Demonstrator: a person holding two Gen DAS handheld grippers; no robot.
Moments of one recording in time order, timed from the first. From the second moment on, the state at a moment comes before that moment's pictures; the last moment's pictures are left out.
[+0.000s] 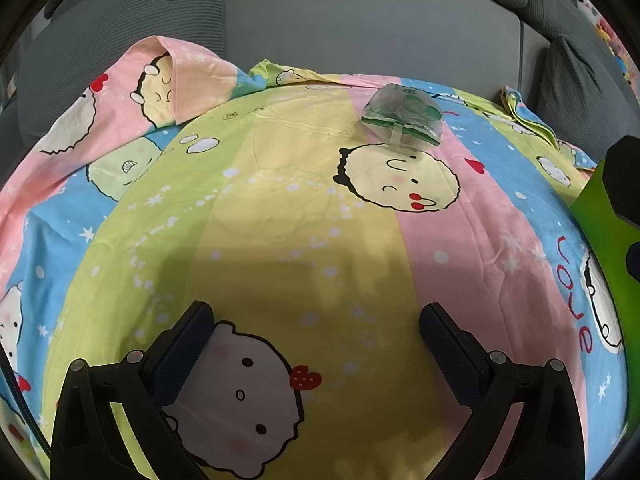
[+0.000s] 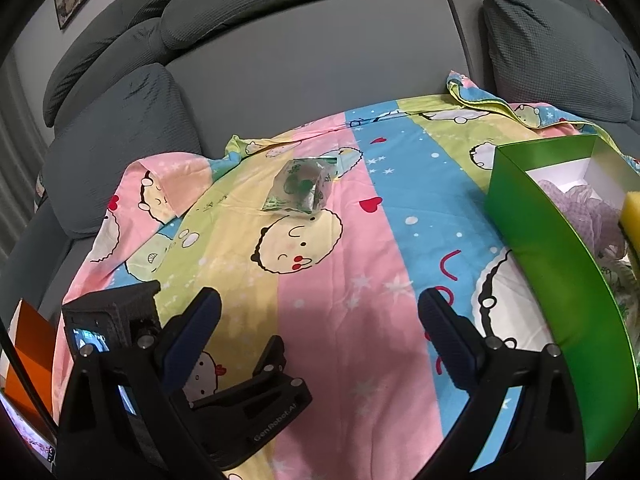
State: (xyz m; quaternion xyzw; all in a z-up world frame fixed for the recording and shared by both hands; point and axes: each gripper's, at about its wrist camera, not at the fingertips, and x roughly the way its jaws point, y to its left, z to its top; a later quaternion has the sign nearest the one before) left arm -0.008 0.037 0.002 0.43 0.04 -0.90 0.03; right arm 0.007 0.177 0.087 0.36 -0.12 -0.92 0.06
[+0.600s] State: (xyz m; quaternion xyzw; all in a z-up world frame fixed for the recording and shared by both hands) left arm -0.009 0.036 0.002 0.43 0.04 -0.90 0.03; right arm 0.001 0.188 0.090 0.34 -0.14 -0.93 0.04
